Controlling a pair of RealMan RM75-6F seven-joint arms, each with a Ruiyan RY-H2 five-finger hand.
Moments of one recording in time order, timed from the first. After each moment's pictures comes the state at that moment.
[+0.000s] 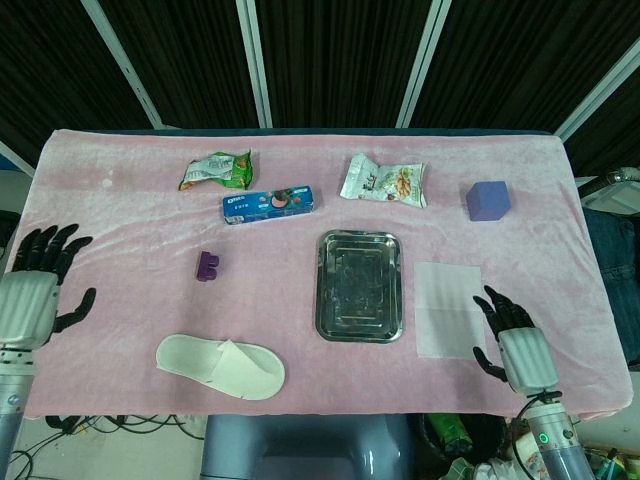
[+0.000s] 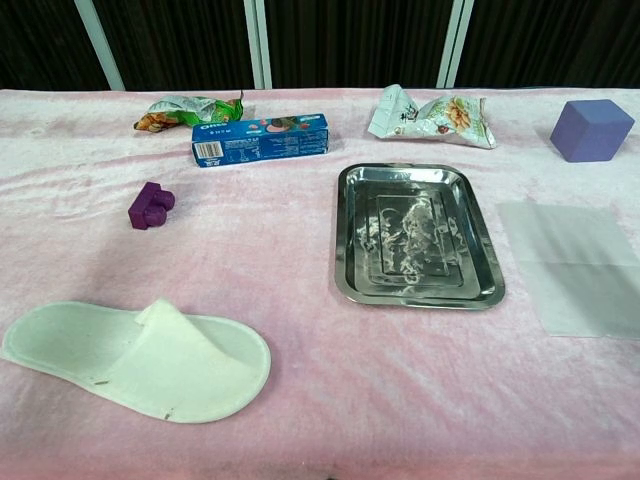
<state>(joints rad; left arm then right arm) -0.24 -1.00 -0.10 -1.94 1.36 1.48 0.23 0.18 -1.31 -0.01 -1.59 -1.51 1.40 -0.13</state>
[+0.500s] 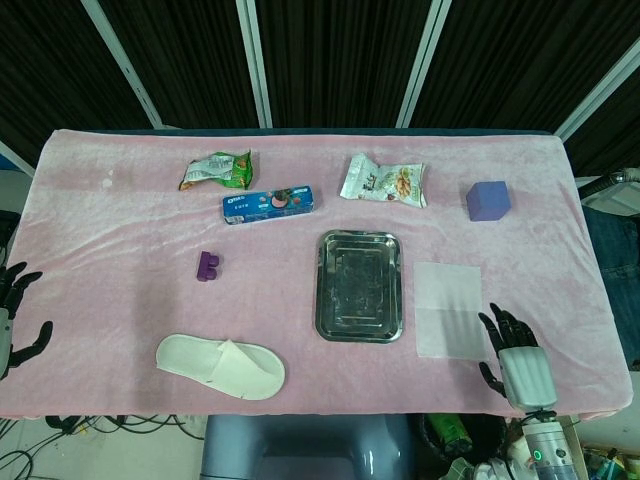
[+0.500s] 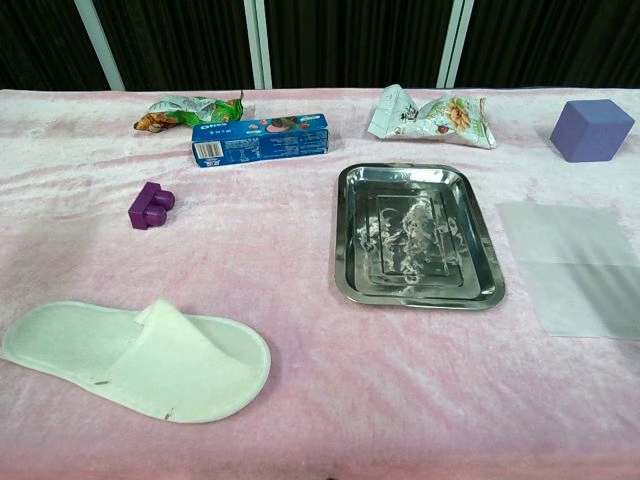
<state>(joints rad) -0.13 -1.03 -0.04 -1.80 1.34 1.51 0.11 0.11 -1.45 -0.03 -1.41 -1.52 1.45 -0.22</state>
